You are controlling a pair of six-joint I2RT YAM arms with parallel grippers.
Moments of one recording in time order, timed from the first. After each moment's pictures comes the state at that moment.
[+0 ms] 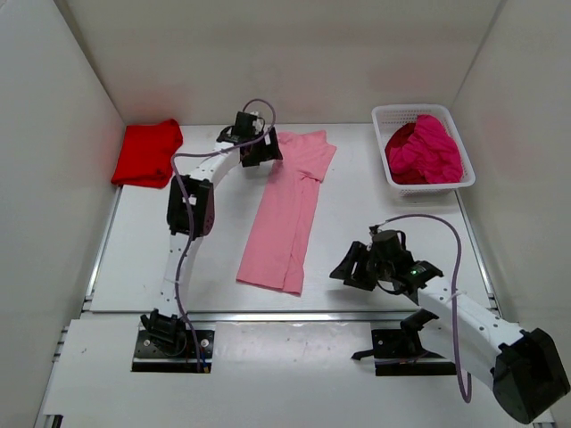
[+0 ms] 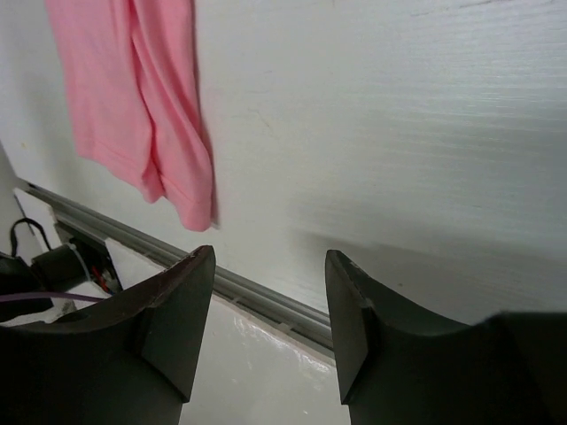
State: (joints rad) left arm -0.31 2.58 2.29 -0.48 0.17 -0.45; right arm 0.50 0.84 0.36 -0.35 -0.29 0.89
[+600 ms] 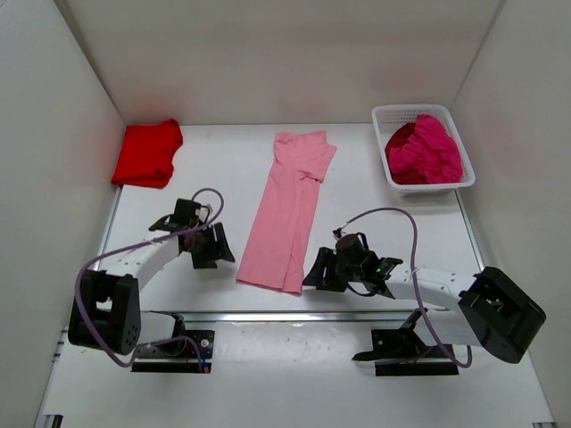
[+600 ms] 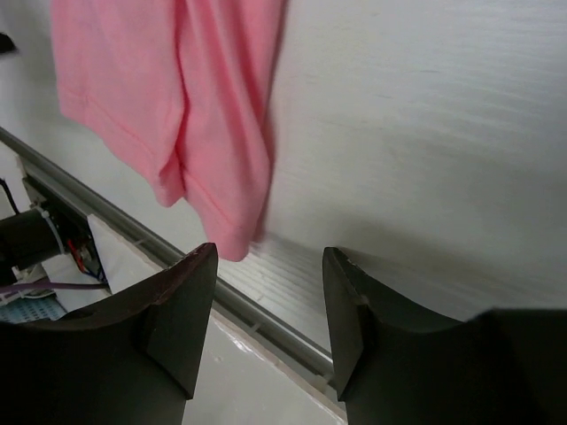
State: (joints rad) left arm -0.17 1.33 0.72 -0.50 0.28 -0.44; right arm 0.76 1.22 0.40 0.01 -0.23 0.94
